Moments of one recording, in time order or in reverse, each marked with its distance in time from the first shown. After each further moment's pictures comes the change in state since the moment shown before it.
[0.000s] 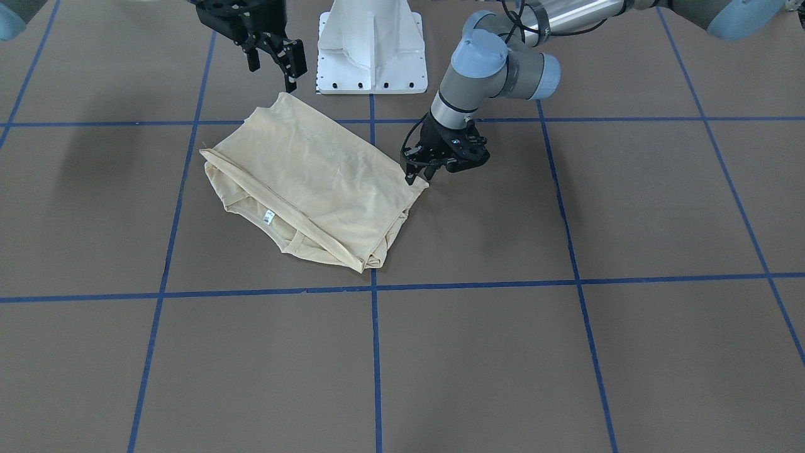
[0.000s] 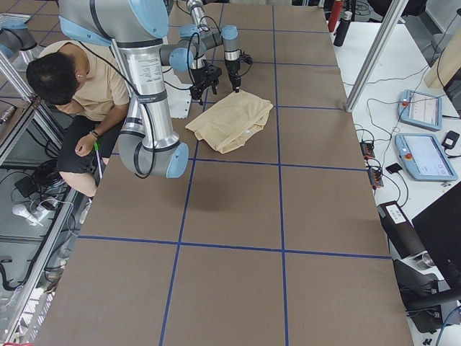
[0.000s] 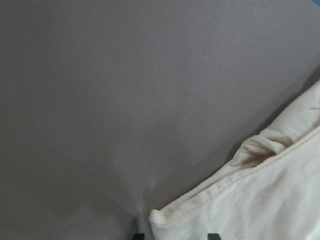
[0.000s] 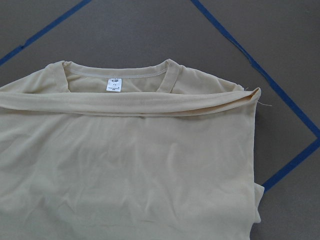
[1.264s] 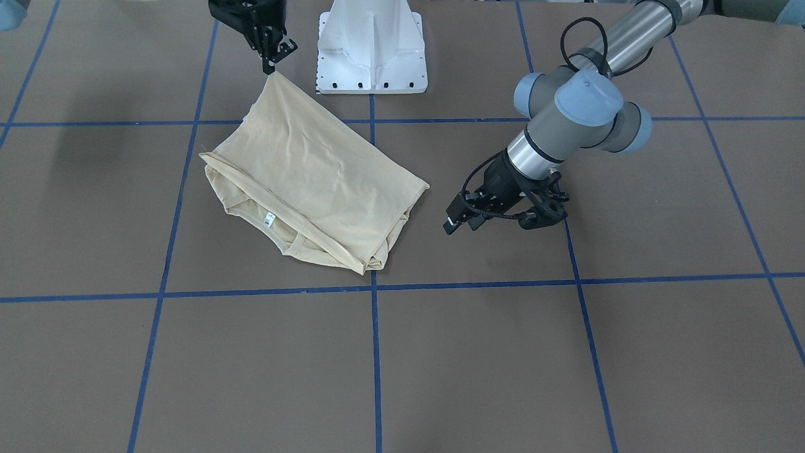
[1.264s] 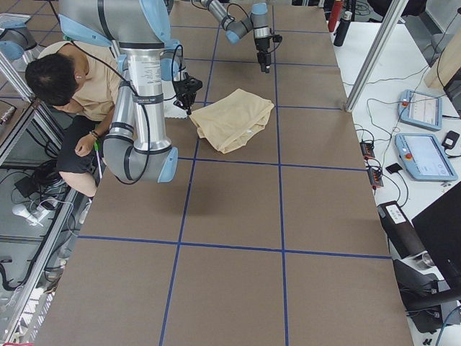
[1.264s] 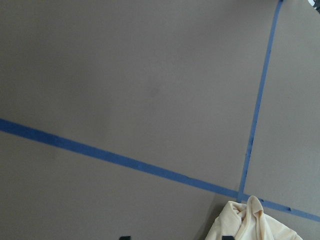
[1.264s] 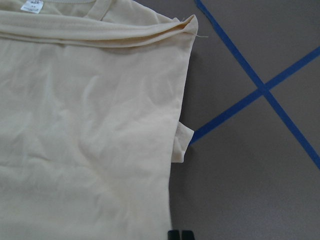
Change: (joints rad) left arm -0.274 -0.003 0.085 -0.235 -0.241 0.106; right arm -0.236 -0.107 -0.005 -0.001 -0.066 0.108
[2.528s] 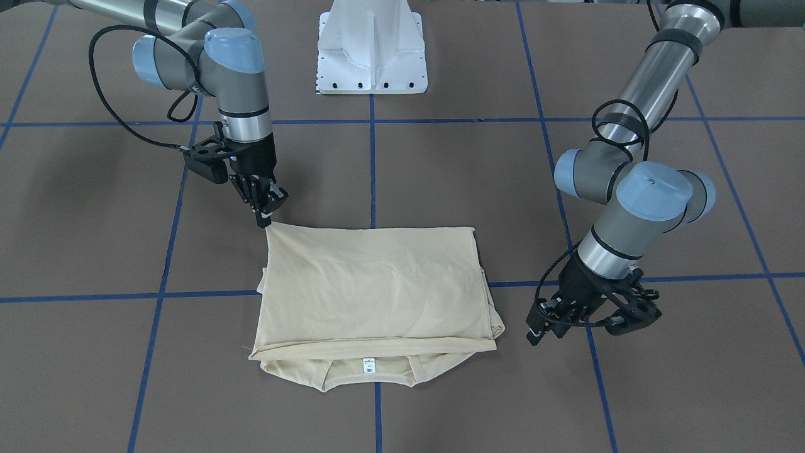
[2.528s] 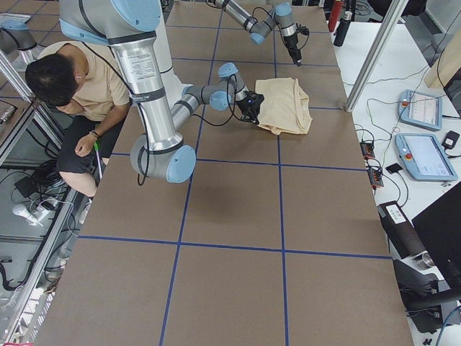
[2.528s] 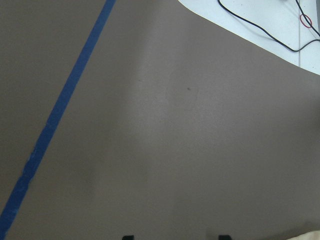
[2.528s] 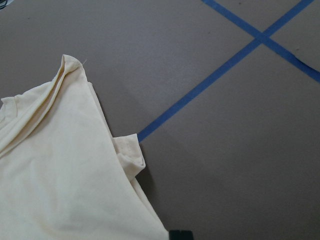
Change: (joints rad) left arm -0.230 -0.120 0.403 -0.171 0.047 0.286; right arm 0.495 0.075 -0.469 0.622 -0.019 -0.263
